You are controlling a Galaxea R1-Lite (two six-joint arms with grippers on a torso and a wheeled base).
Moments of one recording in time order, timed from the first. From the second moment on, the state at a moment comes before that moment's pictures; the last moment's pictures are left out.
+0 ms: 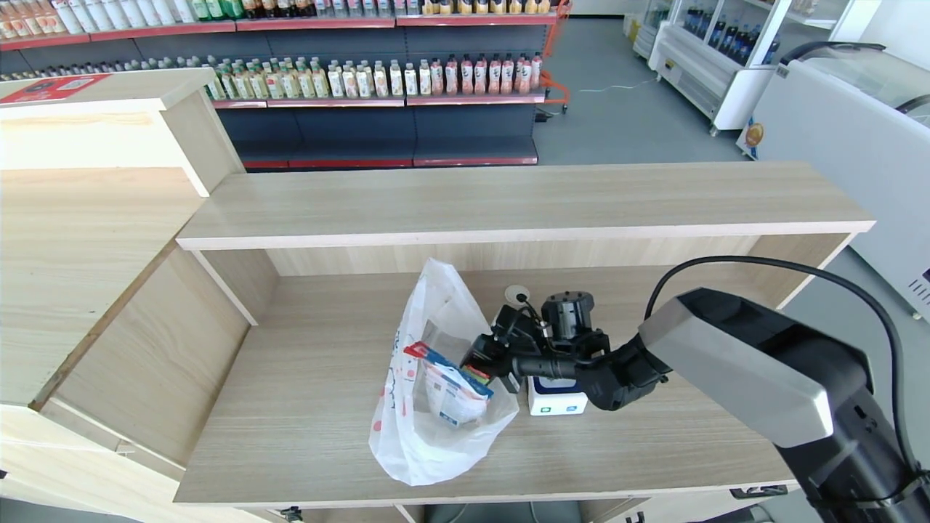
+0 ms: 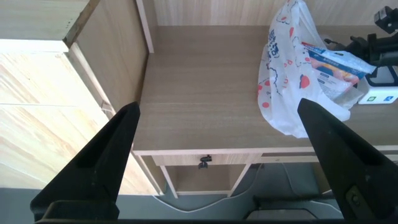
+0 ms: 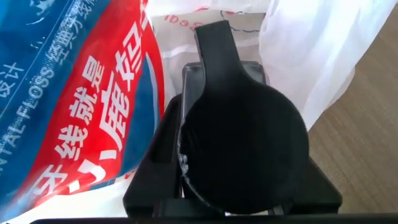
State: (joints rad) left arm 0.00 0.00 0.00 0.00 -0.02 0.00; right arm 0.47 2.56 -1.43 -0.74 0.55 -0.53
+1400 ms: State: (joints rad) left arm 0.00 0.00 0.00 0.00 -0.02 0.00; right arm 0.10 1.44 -0.61 -0.54 0.51 0.08
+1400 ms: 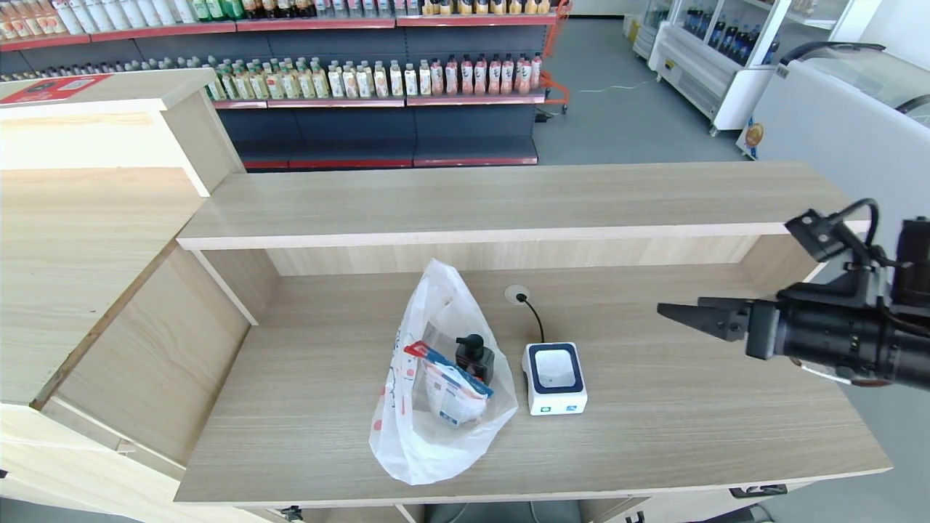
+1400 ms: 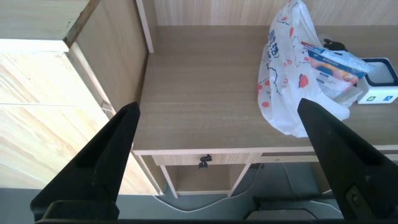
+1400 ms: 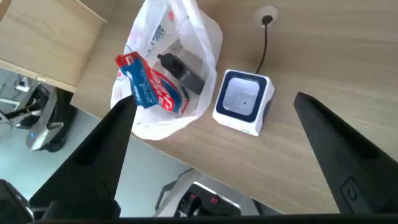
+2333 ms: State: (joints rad) left arm 0.00 0.00 0.00 0.00 -0.02 0.00; right arm 0.00 0.05 0.00 -0.01 -0.01 -0.01
